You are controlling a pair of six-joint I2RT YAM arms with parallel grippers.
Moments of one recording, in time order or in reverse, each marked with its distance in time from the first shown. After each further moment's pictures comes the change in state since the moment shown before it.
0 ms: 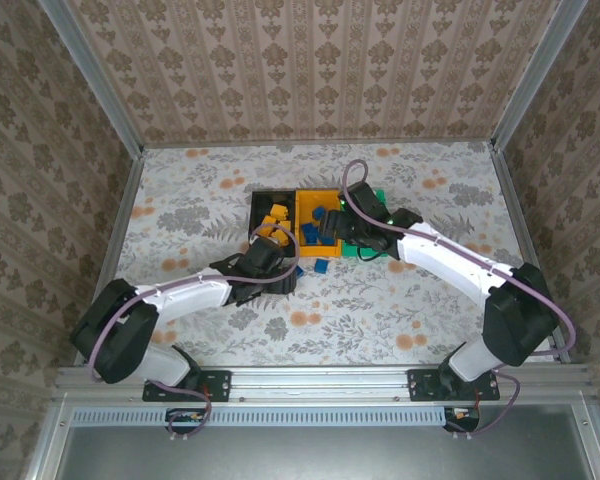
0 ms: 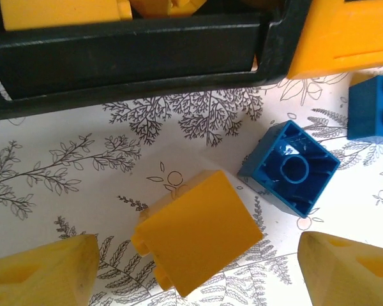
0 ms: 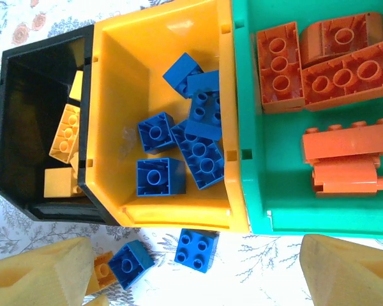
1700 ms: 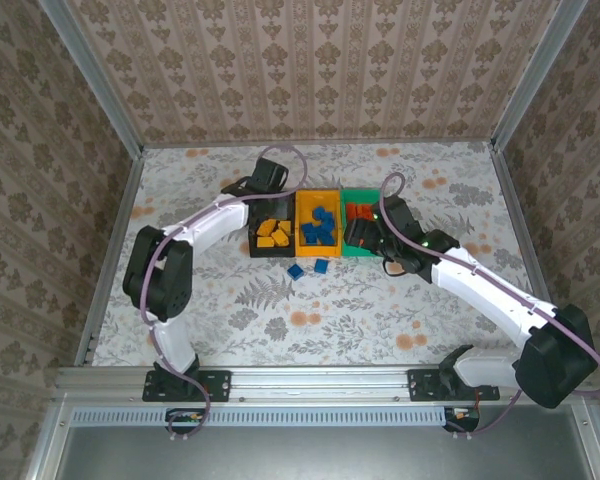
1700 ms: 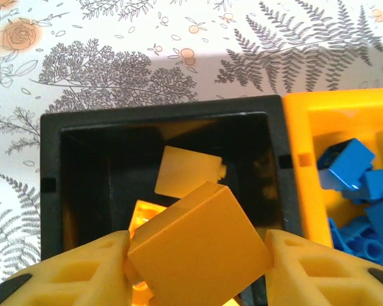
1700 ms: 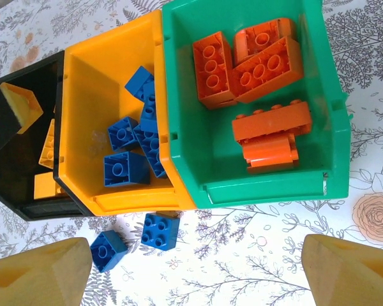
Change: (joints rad) left arm 0.227 0.426 0.724 -0.235 -0.053 0.200; right arm -0.072 -0.258 -0.219 0.023 0.008 0.029
